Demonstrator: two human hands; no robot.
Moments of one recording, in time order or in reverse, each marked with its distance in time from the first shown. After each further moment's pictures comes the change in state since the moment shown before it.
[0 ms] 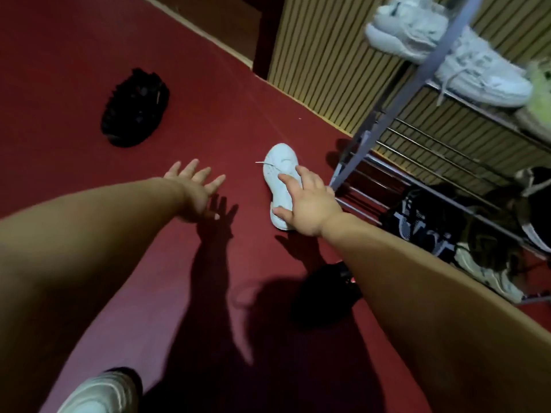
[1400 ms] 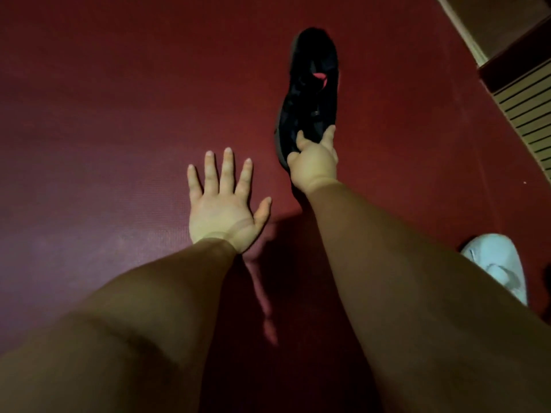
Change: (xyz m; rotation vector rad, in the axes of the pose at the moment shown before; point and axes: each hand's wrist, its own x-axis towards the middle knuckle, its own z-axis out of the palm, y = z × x) left_hand 0.125 -0.175 0.179 -0.578 0.389 -0.647; right_hand 0.319 -0.295 0.058 0.491 -0.180 0.009
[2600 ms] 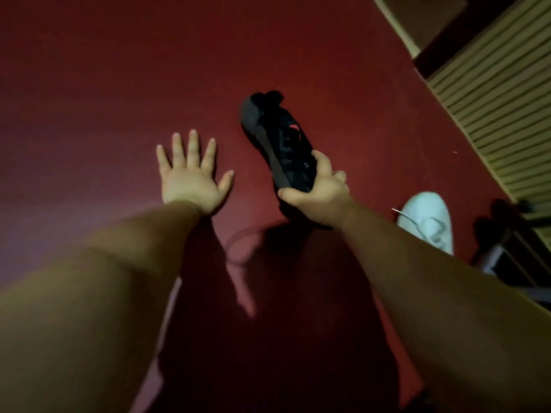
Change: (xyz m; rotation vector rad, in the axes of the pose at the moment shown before) left_hand 0.006 -0.008 -0.006 0.032 -0.139 -0.025; right_hand -0.107 0.075 -0.051 0.047 -0.102 0.016
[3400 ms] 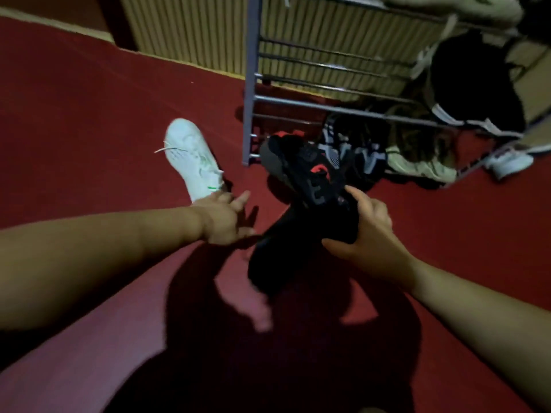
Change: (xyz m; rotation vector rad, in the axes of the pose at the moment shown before) left_hand -0.297 0.317 -0.045 0.467 -0.331 1.070; right_hand -0.396 0.341 -0.032 0.264 0.633 0.364
